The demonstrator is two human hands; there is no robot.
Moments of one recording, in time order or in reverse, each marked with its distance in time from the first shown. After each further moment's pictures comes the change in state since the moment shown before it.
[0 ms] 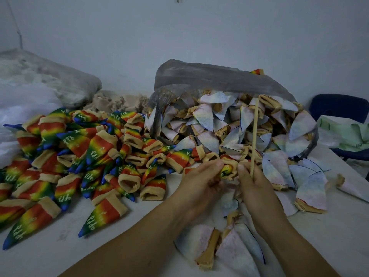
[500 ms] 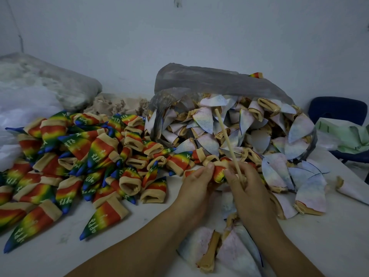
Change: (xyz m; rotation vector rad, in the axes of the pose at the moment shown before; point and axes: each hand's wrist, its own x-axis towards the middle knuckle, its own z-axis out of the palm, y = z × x) left_hand 0.001 -0.008 -0.004 0.143 0.068 0.129; right_hand -0.011 -0.010 0.008 -0.193 -0.012 -0.264
